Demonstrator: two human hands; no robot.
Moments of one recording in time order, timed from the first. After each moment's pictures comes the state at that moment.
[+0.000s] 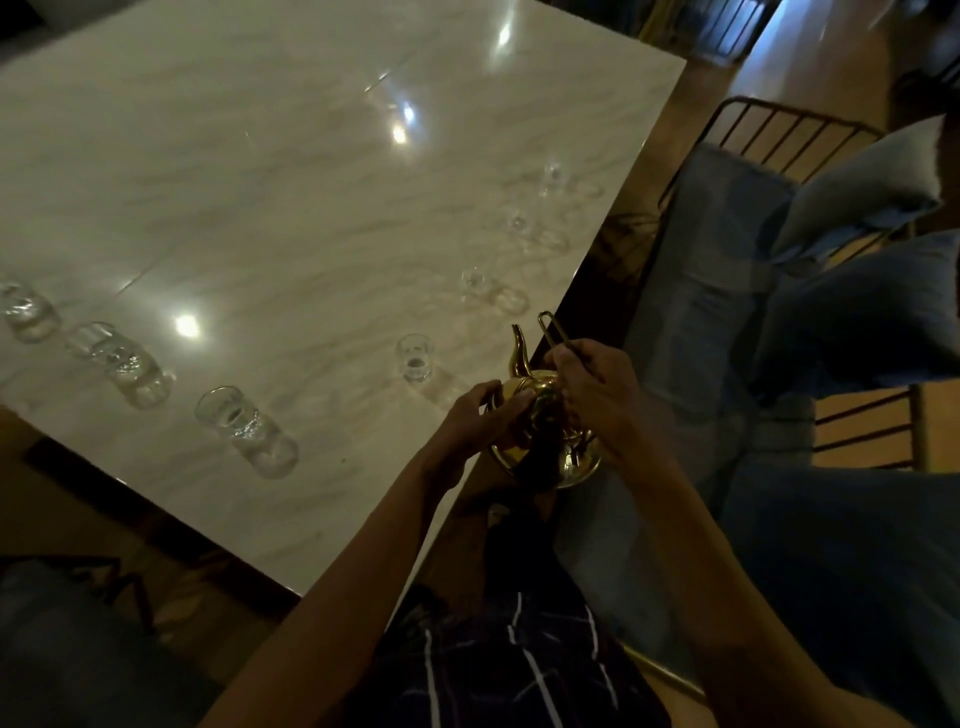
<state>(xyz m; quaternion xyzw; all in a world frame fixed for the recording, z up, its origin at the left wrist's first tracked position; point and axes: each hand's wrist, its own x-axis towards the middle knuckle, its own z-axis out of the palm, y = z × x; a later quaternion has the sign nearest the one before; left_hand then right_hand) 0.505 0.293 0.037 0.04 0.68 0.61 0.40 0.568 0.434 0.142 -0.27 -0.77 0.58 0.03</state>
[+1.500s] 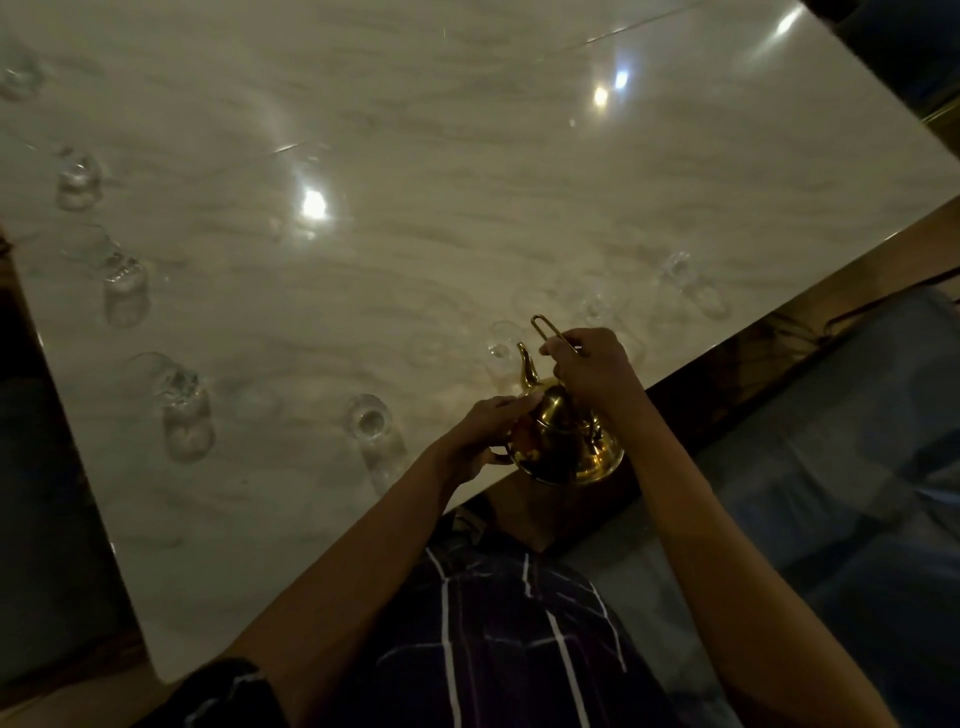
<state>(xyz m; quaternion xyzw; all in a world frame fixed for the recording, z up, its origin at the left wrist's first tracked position) 0.301 0.482 -0.016 -0.25 0.56 0.69 0.39 0.242 0.616 0.082 -0.08 -0.88 0.43 -0.18</state>
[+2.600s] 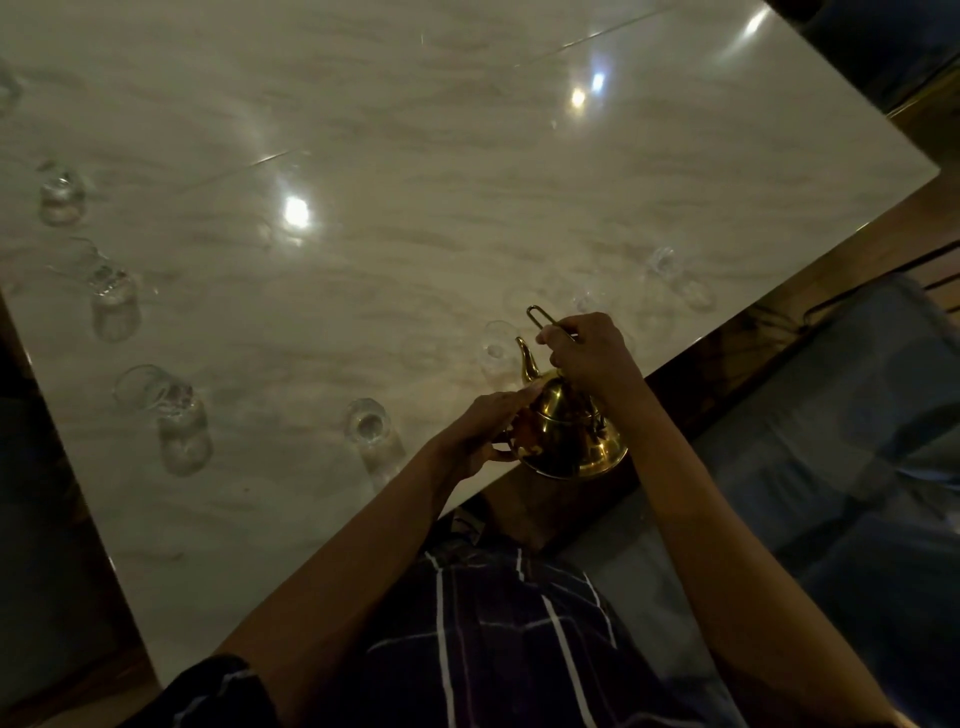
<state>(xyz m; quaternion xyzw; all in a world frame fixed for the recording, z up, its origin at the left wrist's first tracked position) 0.299 0.478 -0.009 -0.24 0.55 0.70 0.40 0.239 0.609 0.094 -0.08 -0.90 0.40 -0.16</state>
